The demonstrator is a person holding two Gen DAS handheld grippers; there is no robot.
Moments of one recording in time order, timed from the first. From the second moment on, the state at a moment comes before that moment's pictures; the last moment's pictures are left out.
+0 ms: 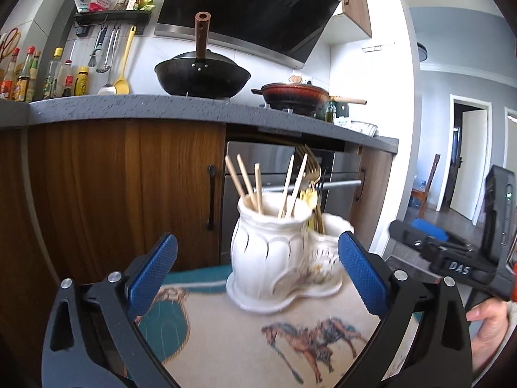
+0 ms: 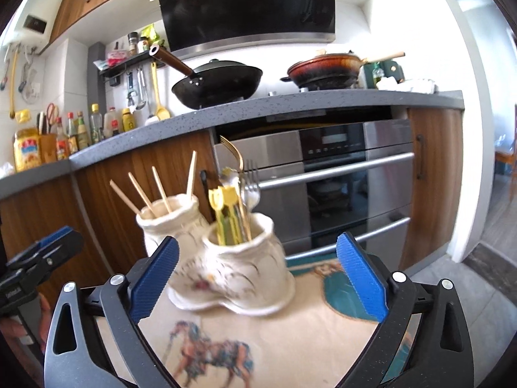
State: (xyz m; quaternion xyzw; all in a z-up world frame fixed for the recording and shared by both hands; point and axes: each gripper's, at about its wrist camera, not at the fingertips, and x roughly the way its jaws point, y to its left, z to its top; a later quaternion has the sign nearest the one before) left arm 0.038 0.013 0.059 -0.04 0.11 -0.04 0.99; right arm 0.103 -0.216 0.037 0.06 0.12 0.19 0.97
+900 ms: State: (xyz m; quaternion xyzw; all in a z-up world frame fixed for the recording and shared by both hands) left arm 0.022 0.011 0.025 -0.01 0.12 0.03 0.99; right arm 0.068 -0.203 0.017 -0.02 0.05 0.15 0.99
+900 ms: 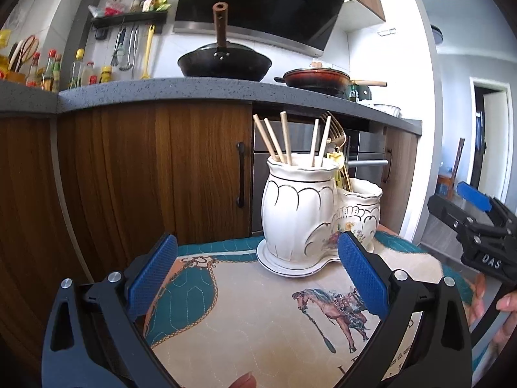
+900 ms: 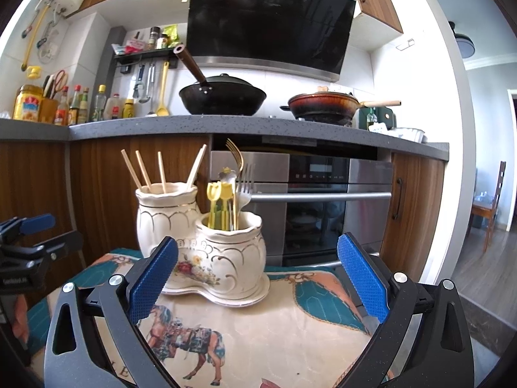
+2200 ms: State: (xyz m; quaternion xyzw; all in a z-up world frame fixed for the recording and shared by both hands) left arm 0.023 0.009 0.024 0.00 0.13 0.03 0.99; right arm 0.073 -0.204 0.015 -0.01 0.06 0.15 0.99
